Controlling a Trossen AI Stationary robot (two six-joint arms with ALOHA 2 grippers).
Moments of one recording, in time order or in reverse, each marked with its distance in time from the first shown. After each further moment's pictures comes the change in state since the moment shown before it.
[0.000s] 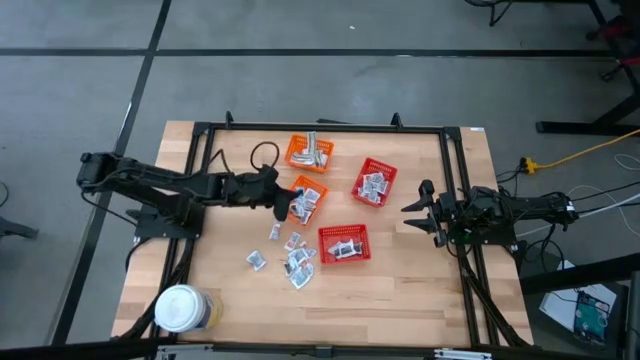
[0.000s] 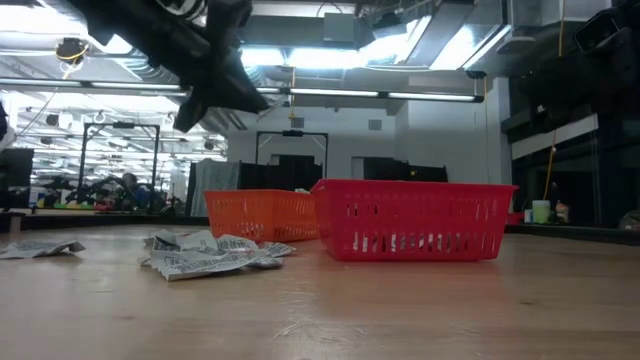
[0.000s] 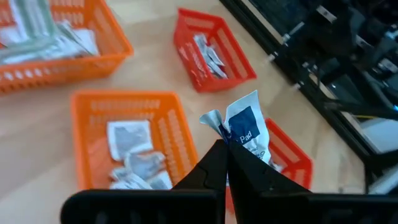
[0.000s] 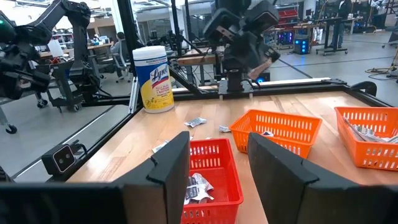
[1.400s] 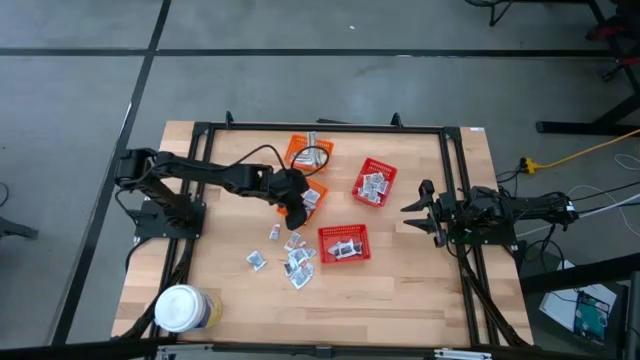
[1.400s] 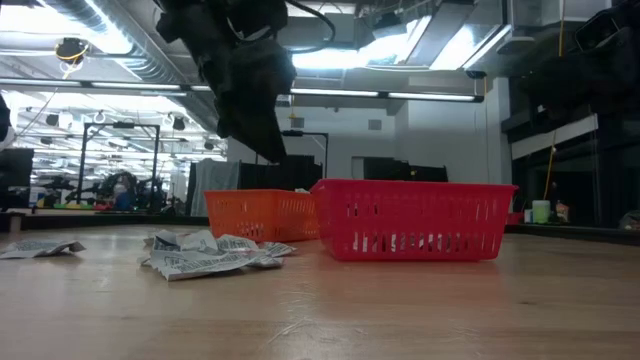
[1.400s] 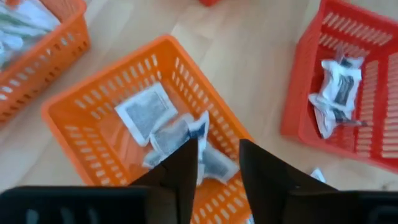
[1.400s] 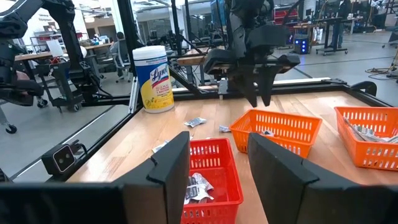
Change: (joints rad) left arm 0.083 0.354 0.365 -0.445 0.193 0.464; right arm 0.000 0.000 0.000 0.000 0.000 0.000
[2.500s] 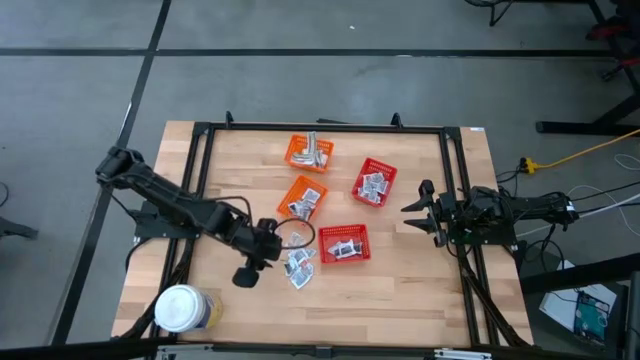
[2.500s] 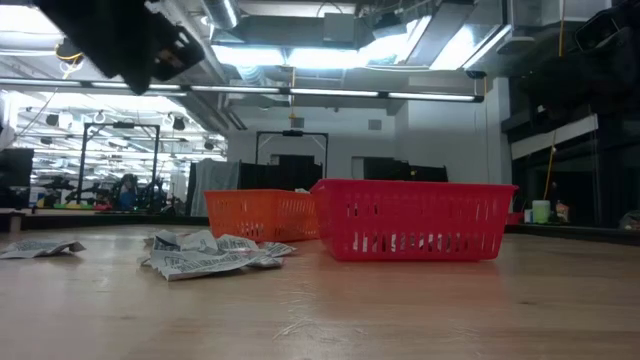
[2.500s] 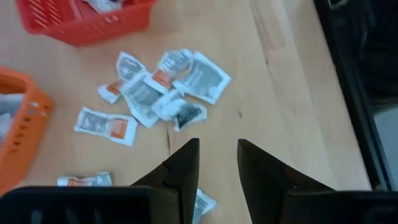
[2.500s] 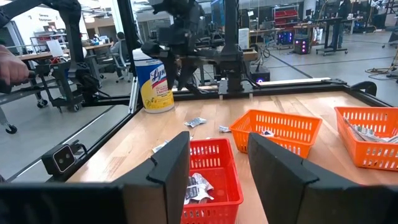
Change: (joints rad) left arm -0.485 -0.150 -0.001 -0.242 0.096 0.149; right arm 0.000 0.000 0.000 0.000 0.000 0.000
